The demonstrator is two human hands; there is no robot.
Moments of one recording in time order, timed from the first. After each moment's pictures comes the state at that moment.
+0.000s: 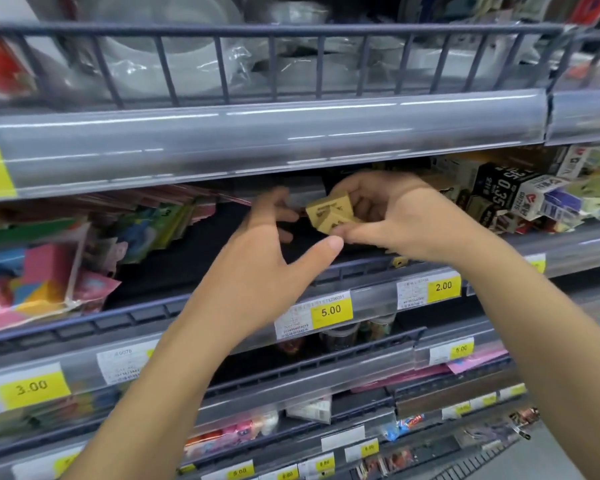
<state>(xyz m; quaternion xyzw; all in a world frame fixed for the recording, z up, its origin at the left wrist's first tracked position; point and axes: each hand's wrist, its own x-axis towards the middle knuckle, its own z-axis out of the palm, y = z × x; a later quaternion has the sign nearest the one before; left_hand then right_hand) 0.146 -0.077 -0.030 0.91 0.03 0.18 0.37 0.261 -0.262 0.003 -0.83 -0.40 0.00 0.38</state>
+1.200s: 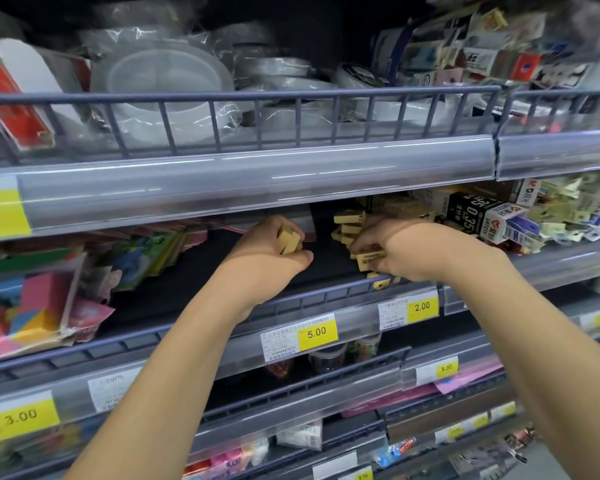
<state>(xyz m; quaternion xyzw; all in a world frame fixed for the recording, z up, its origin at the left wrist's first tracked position) 0.200 -0.073 -0.024 0.86 0.05 0.12 0.49 0.284 -0.282 0.011 -0.95 -0.31 0.02 -0.04</state>
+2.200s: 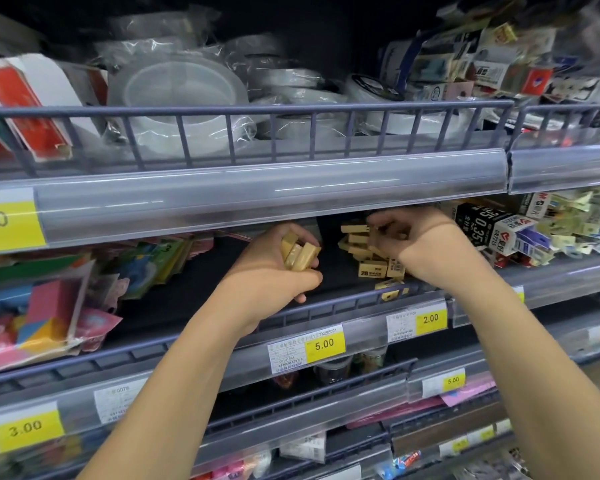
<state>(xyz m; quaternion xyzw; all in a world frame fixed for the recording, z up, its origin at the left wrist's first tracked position) 0.191 -0.070 -0.023 0.81 0.01 0.11 0.57 0.278 -0.289 0.002 -0.90 -0.22 -0.11 0.37</state>
